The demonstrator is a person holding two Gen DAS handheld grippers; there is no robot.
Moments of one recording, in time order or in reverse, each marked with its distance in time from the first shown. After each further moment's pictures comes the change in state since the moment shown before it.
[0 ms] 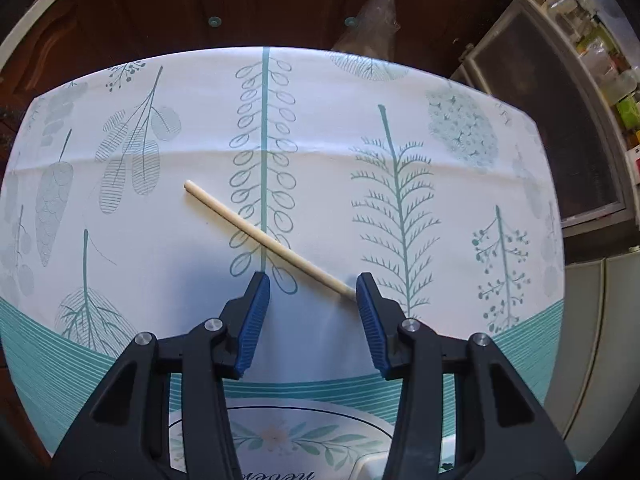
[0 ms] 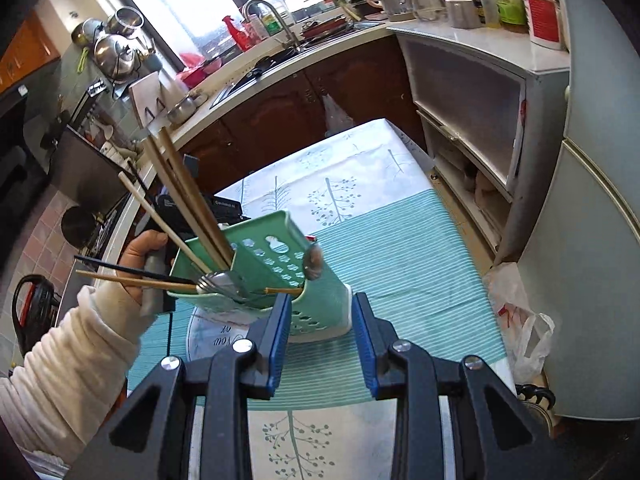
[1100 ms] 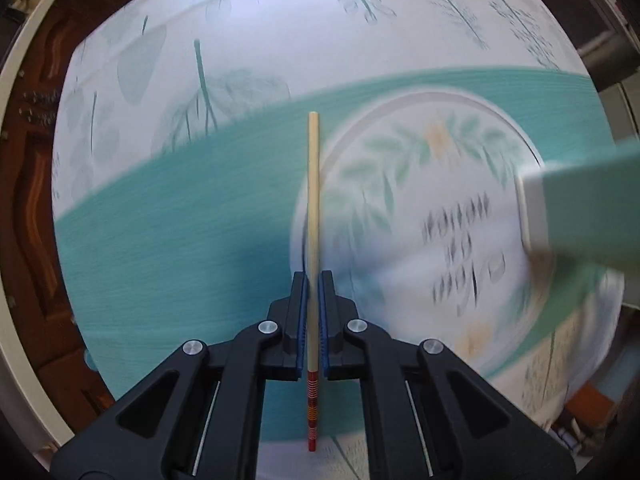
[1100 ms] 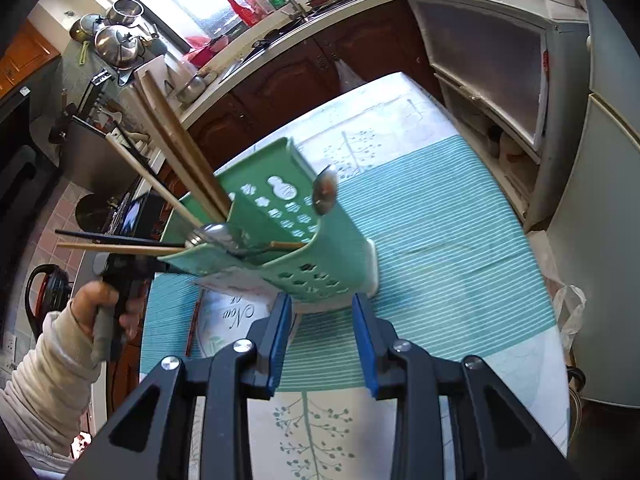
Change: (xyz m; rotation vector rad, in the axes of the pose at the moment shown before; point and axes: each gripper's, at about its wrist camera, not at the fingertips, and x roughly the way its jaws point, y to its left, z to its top) left arm -0.020 0.056 -0.130 0.277 0.211 0.102; right arm 0.038 0.000 -0.030 0.024 0.105 0.093
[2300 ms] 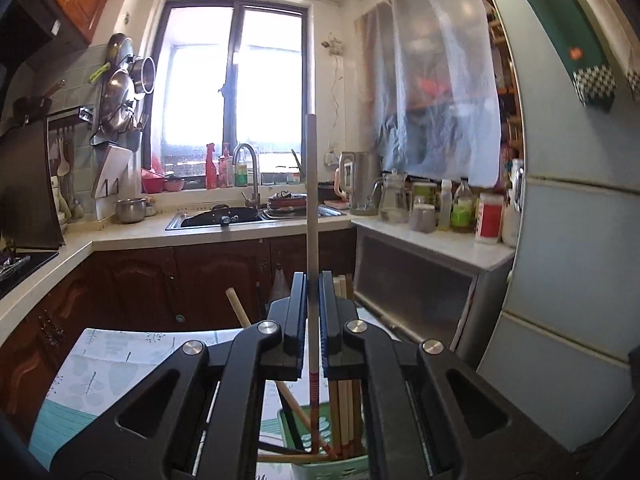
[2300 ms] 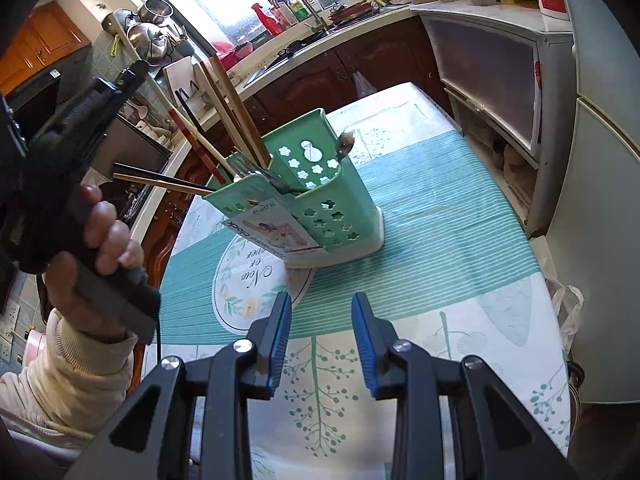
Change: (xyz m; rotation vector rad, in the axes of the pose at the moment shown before) left arm -0.197 -0.157 -0.081 0.074 -1.353 -0.078; right arm -0.045 0.009 -0.057 -0.057 -0.063 0.022
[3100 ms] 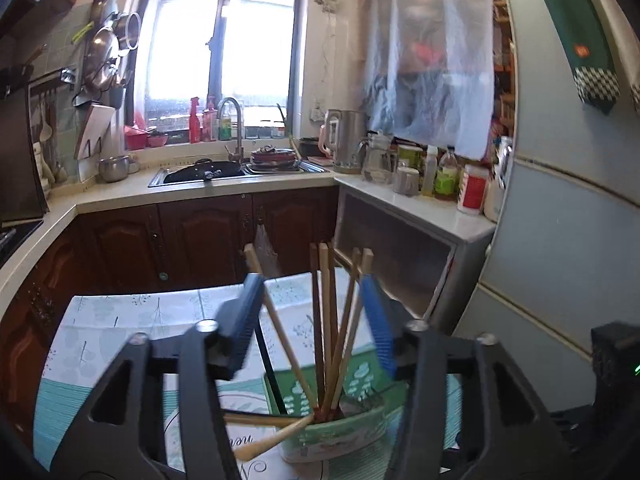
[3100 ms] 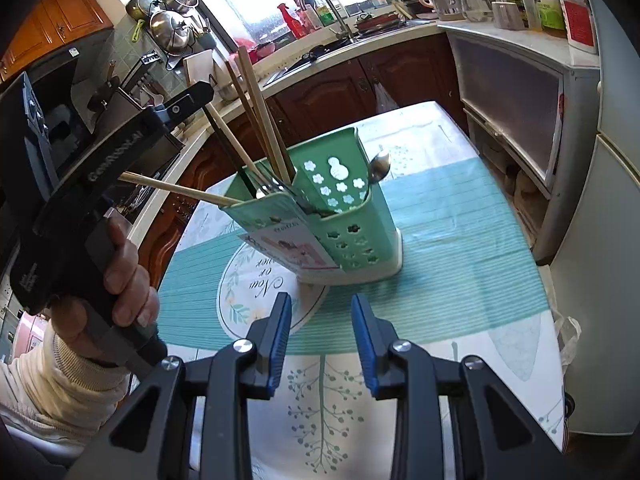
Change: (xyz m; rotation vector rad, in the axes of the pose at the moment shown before) left arm -0.002 0.009 0.006 -0.072 0.166 -0.065; right arm 0.005 0.016 0.015 -0.096 -0.028 0.009
